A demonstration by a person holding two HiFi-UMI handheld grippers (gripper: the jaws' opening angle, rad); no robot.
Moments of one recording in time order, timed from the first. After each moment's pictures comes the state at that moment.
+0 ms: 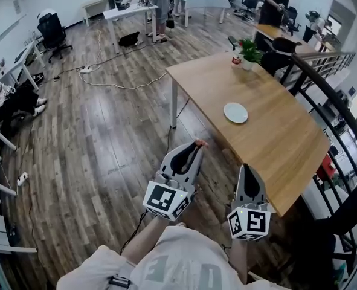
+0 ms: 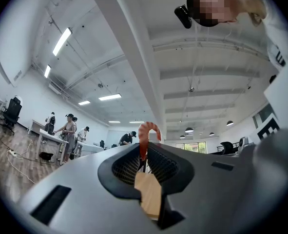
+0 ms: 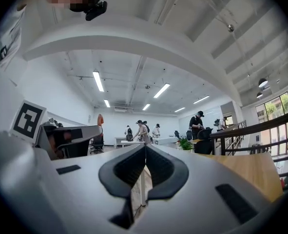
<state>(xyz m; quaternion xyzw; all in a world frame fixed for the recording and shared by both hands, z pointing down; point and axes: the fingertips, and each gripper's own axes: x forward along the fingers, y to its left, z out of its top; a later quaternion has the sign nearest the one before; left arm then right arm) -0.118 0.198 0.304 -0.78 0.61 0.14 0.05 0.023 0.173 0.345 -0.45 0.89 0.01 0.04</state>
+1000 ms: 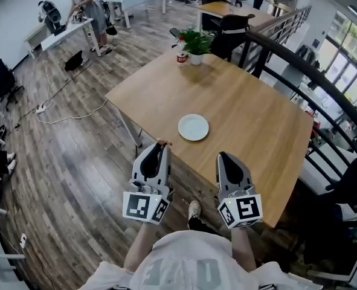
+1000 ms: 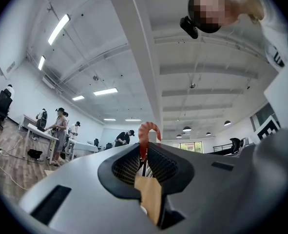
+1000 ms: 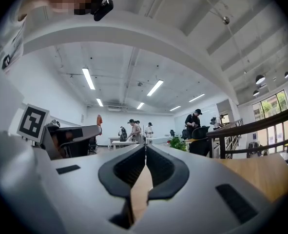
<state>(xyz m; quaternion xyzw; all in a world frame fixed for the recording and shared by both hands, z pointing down) -0.113 -0.021 0.317 -0.80 0.59 0.14 0.04 0.043 -0.036 0.360 -0.47 0.88 0.00 0.04</state>
